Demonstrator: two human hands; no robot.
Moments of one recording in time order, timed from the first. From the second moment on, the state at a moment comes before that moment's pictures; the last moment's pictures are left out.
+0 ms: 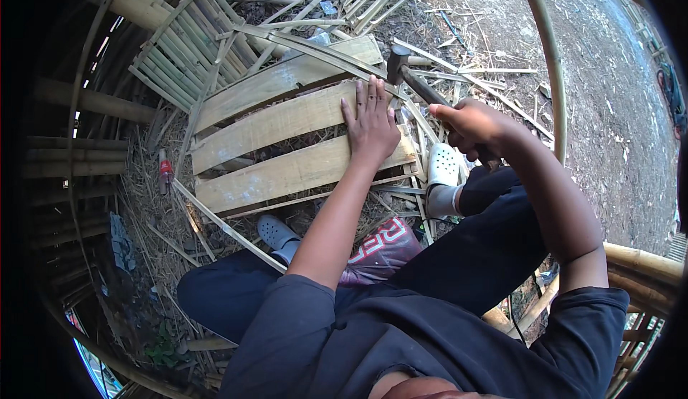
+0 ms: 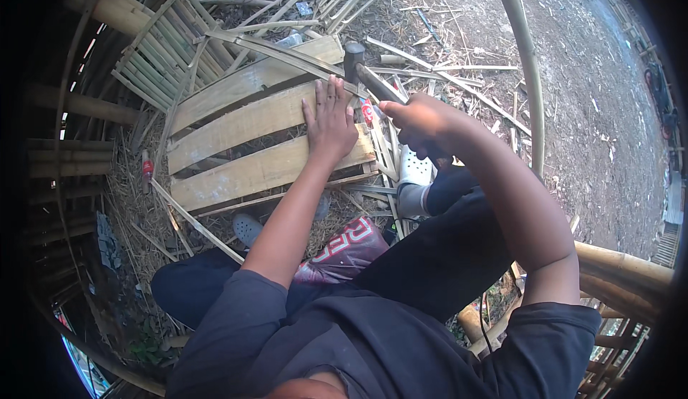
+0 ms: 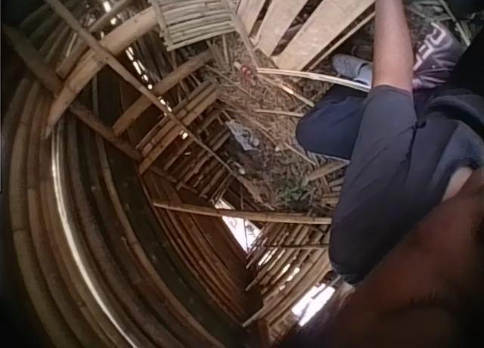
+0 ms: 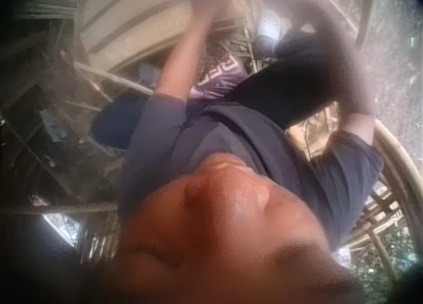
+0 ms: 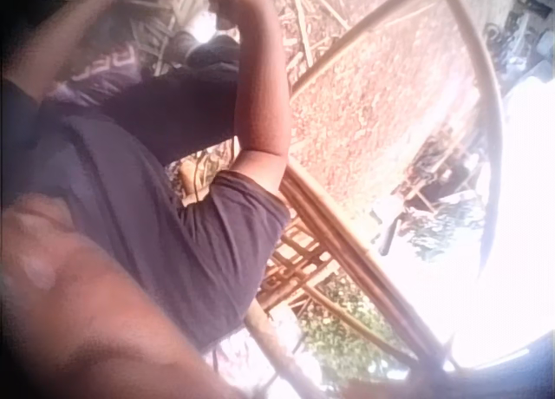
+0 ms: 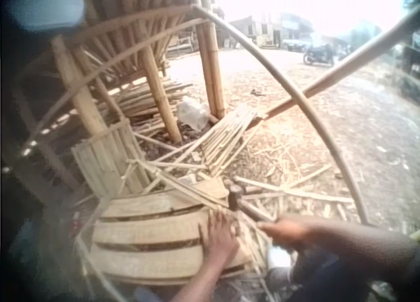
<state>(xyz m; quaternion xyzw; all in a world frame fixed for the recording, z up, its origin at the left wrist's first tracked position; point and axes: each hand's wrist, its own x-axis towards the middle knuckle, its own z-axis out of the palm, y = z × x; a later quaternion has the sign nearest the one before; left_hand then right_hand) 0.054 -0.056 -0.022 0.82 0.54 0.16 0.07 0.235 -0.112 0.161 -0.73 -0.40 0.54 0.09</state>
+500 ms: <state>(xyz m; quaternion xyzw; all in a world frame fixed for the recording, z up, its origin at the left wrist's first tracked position) 0.052 -0.052 -0.021 0.82 0.56 0.14 0.07 0.250 -0.103 0.151 -0.69 -0.33 0.62 0.18</state>
